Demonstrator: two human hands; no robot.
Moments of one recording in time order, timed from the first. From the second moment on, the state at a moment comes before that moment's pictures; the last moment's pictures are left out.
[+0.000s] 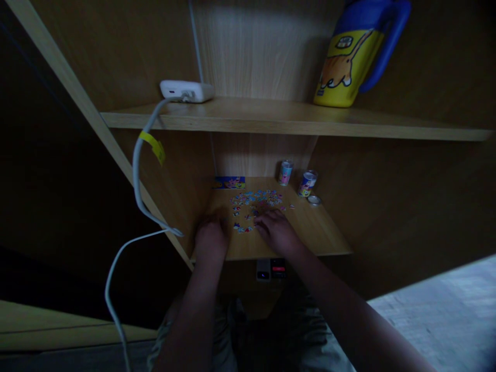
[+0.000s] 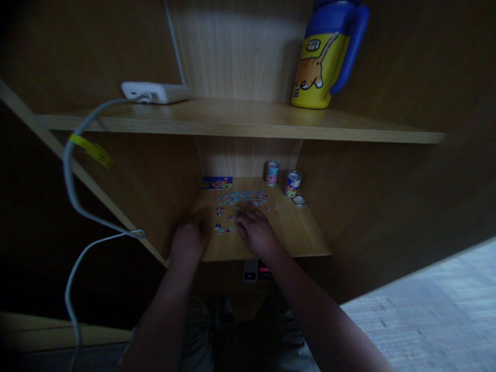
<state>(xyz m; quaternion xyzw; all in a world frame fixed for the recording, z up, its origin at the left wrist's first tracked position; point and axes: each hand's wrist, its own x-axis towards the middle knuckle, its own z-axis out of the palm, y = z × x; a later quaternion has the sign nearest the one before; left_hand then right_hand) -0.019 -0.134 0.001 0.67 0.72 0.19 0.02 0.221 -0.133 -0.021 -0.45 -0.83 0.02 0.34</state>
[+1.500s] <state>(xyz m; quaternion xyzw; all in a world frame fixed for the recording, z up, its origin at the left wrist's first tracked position) -0.015 -0.143 -0.002 0.87 0.44 0.24 0.04 0.216 -0.135 -0.024 -0.46 -0.84 0.03 0.27</state>
